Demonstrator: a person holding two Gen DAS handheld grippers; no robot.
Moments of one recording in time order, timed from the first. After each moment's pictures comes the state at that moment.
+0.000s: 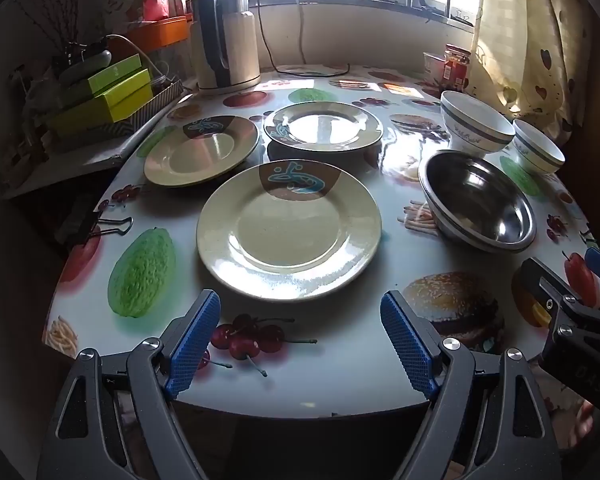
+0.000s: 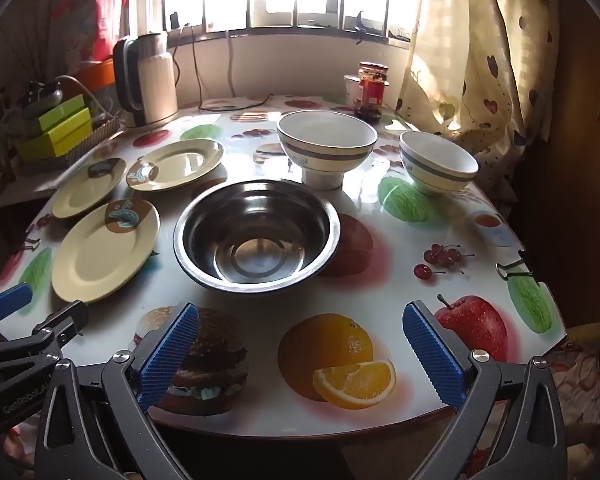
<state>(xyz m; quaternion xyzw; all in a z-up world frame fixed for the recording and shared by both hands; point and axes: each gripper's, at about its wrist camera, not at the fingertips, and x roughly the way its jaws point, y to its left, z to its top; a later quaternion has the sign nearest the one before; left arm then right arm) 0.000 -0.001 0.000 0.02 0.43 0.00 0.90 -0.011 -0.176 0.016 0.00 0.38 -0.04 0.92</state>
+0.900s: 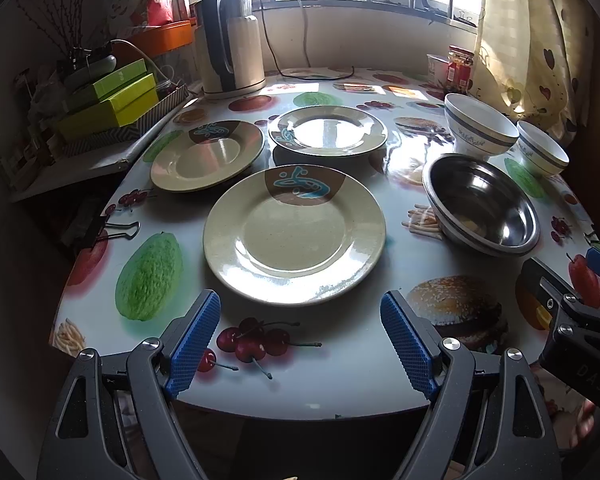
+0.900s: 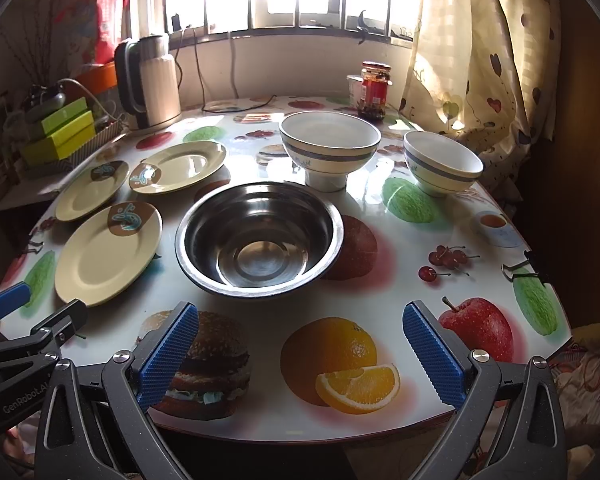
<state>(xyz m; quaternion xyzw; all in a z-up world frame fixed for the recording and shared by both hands) 0.001 0.001 0.005 0.03 0.42 0.01 0.91 -0.010 -0.178 0.017 0.00 0.38 -0.03 0.93</state>
